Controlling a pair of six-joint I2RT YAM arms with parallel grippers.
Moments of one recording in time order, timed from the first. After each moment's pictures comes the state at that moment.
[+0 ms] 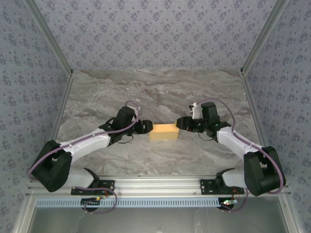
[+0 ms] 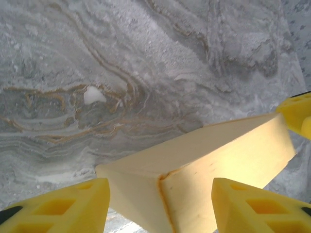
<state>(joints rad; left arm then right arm) -0.68 1.34 0.72 -0.05 0.21 -0.66 0.31 1.28 0.65 -0.11 -0.65 0.50</state>
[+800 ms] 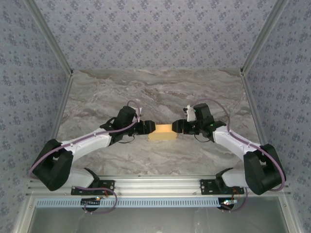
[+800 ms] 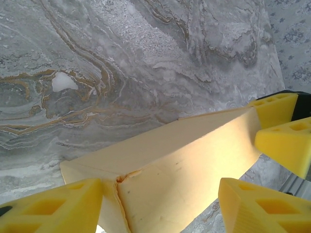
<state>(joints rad) -0.69 1.36 0.72 -0.03 0.30 -0.72 0.42 1.30 0.67 -0.19 -0.52 0.48</state>
